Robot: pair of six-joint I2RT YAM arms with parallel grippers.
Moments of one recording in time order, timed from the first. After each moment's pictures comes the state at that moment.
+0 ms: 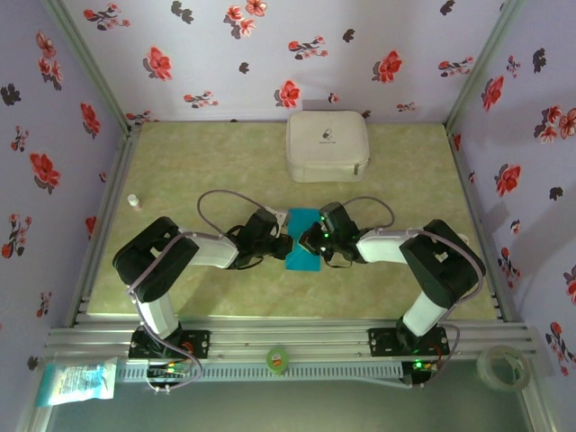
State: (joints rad) left arm -0.81 1.78 0.72 0.30 0.15 -0.49; right arm 0.66 1.65 0.66 0.16 -0.32 1.21
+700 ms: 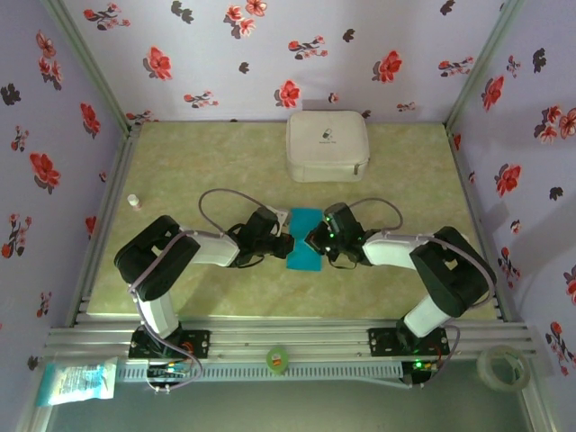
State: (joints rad) left arm -0.81 1.79 0.74 0.29 0.18 -0.49; right arm 0.63 1.57 0.63 0.12 -0.26 1.24
